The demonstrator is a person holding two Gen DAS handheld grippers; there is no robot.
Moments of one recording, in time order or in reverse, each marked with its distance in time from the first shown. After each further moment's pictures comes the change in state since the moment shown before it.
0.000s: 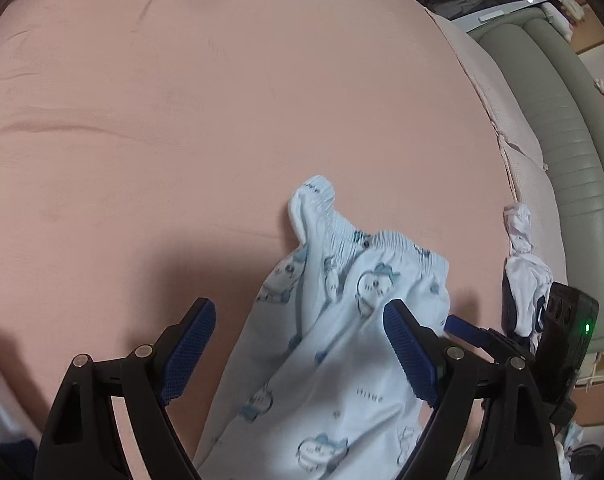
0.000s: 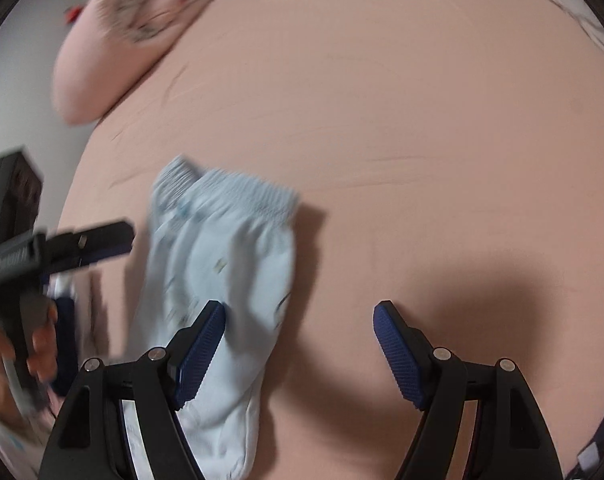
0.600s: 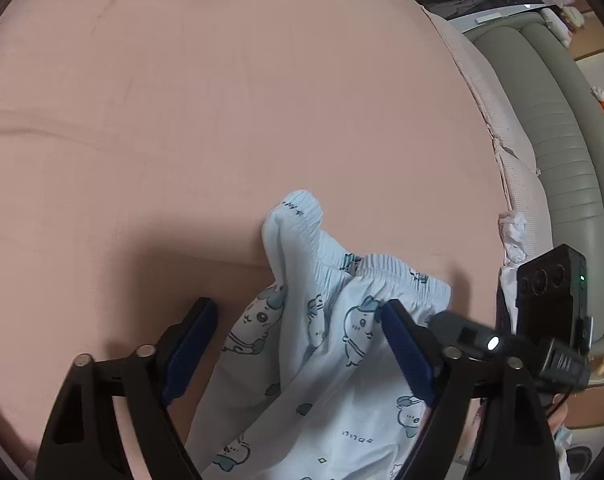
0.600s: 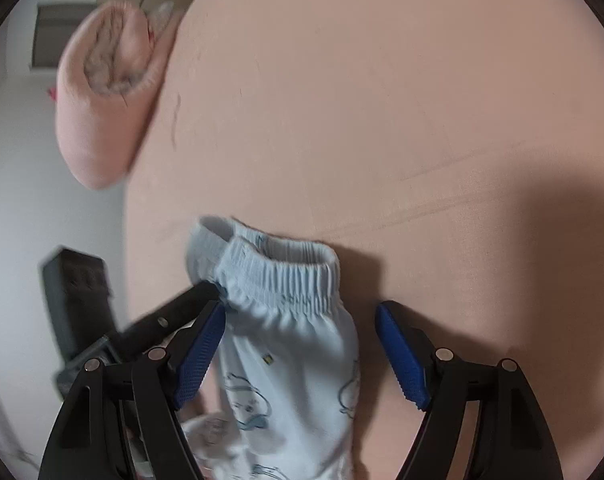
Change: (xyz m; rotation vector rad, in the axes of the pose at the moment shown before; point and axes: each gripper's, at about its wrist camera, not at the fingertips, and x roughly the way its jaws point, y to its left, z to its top) left arm 0.032 0.003 0.008 -0.005 0.012 -0.062; right arm 0.036 -0.034 0.029 0.291 0.094 0.354
